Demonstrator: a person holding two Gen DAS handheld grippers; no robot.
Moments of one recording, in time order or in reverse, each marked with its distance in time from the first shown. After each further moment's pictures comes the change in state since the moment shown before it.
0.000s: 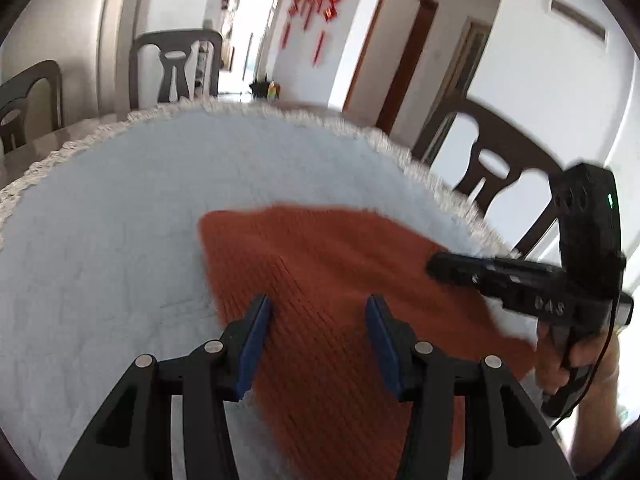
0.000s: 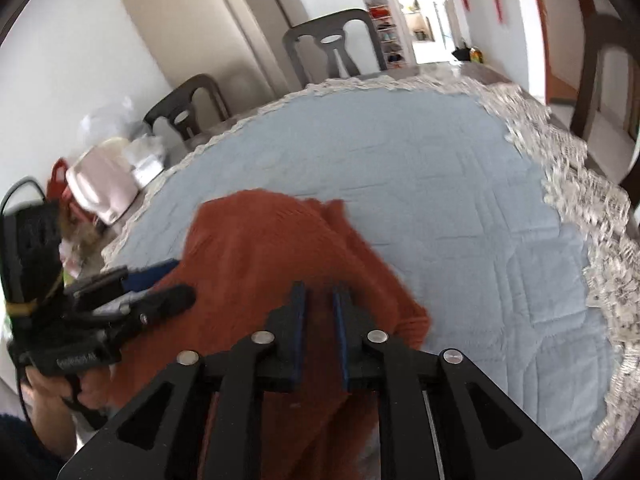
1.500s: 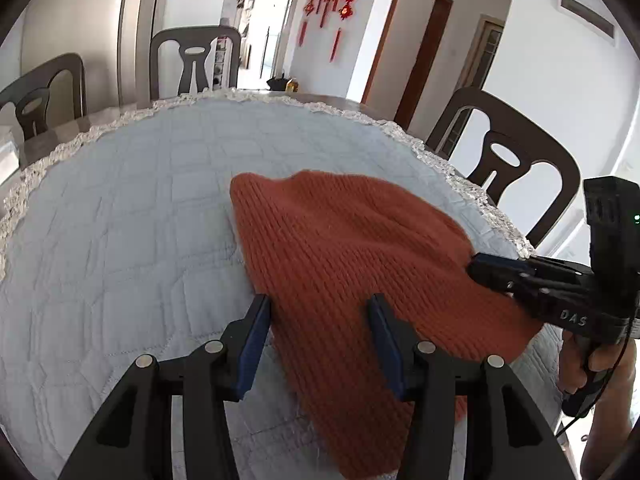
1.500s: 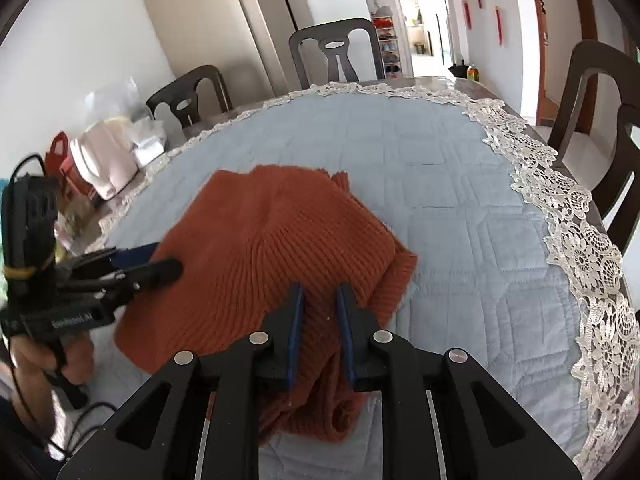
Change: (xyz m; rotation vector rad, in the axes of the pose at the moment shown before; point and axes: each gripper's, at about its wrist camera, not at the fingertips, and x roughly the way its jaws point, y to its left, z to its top) left arm -0.022 0.001 -0.025 -0.037 -0.012 0.054; right arm -0.040 0.028 -0.030 -0.104 -0.009 -0.094
